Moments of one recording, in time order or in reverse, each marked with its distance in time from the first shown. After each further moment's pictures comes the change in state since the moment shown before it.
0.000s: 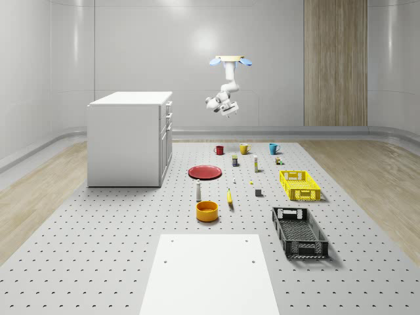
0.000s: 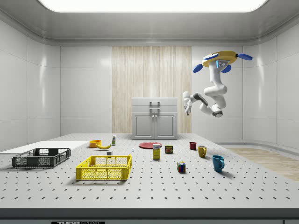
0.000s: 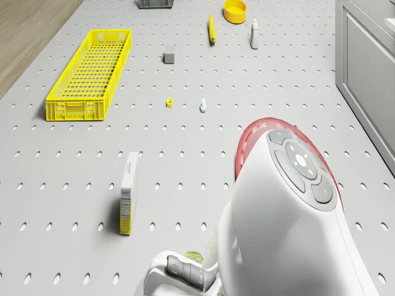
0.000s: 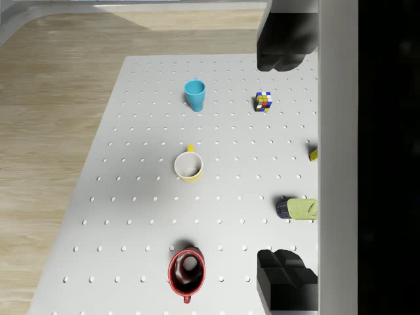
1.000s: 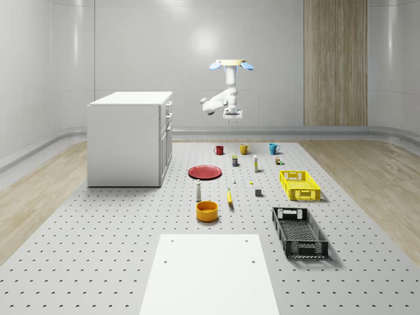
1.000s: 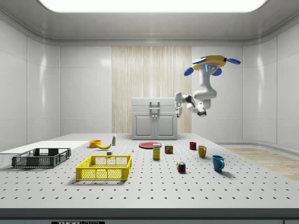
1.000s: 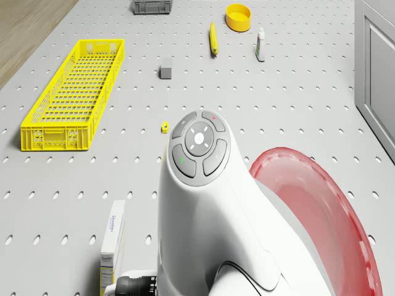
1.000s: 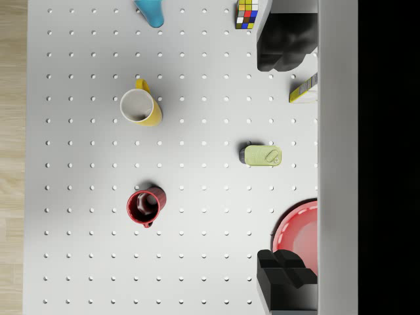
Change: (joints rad) arm -0.288 -0.153 0.148 -0.041 -0.113 -0.063 0.196
